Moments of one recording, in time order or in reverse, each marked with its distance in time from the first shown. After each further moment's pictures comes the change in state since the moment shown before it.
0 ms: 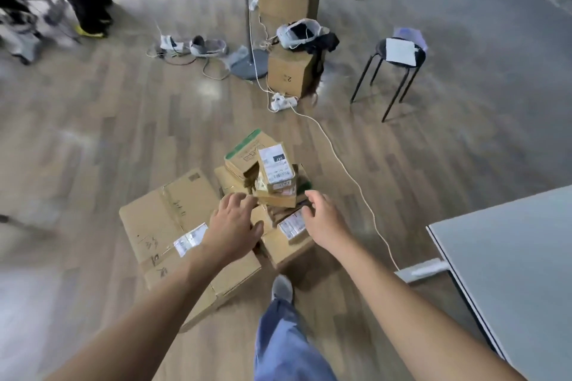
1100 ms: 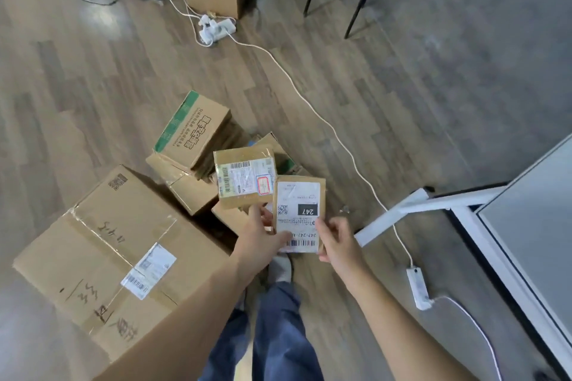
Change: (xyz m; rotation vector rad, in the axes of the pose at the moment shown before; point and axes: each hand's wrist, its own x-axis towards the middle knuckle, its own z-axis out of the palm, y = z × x) left_hand 0.174 -0.012 0.143 -0.841 -0.463 -0.291; right_hand 0.088 0.092 0.086 0.644 0.165 0.705
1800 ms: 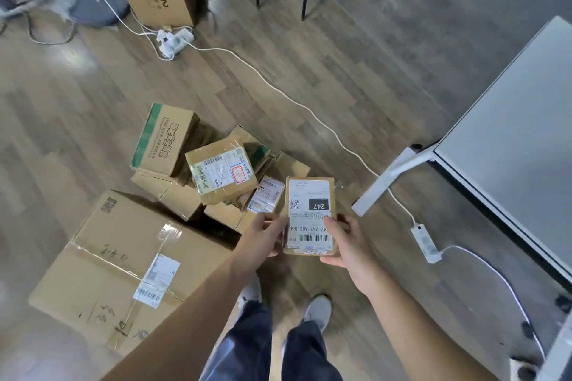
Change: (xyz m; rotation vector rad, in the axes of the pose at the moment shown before) left_hand -0.035 -0.003 0.035 -0.055 -0.203 -0.127; right_hand -0.045 0.058 -0.043 0.463 0.009 0.135
